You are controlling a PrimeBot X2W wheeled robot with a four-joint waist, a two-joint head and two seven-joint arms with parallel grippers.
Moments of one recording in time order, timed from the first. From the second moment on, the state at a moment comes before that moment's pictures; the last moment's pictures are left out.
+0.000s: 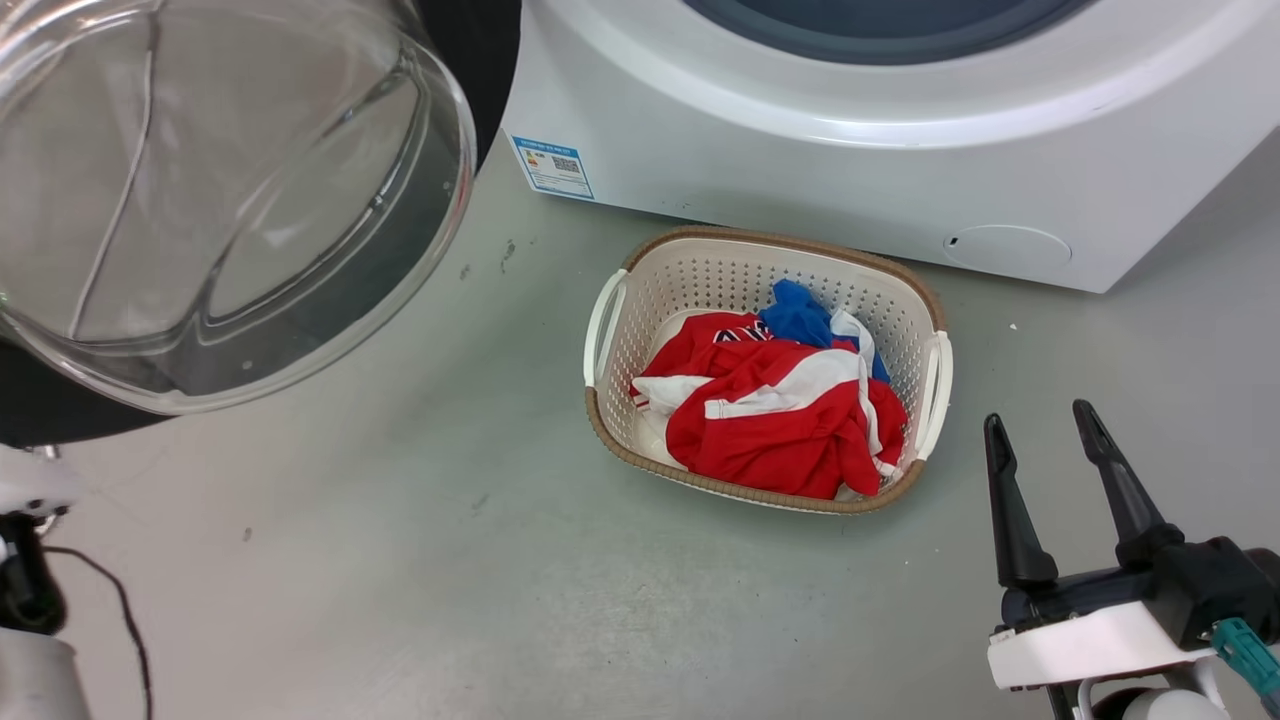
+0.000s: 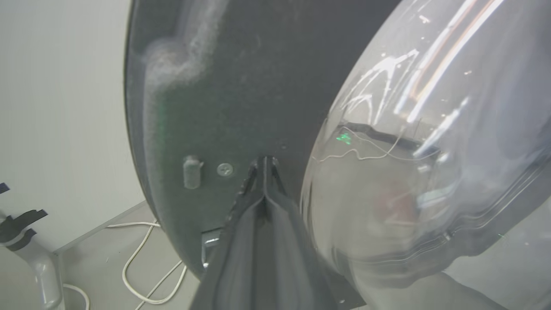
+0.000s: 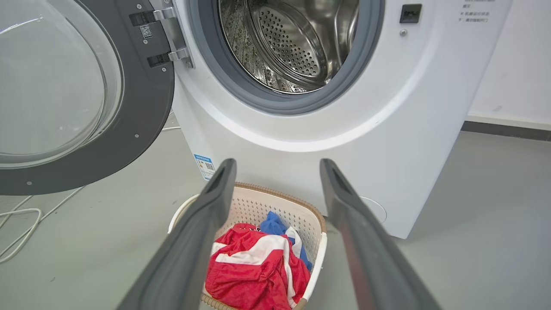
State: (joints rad) left arm -0.47 0.27 0.52 0.52 -0.18 -0.07 -0.27; right arm -0.01 -0.05 0.02 -0.02 0.03 0.13 -0.26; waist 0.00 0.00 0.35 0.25
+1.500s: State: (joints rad) left arm -0.01 0.11 0.33 0.05 -0.04 -0.13 -0.27; right arm 0.12 -0.05 0.04 0.01 0.15 0.13 -0.26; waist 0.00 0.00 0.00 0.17
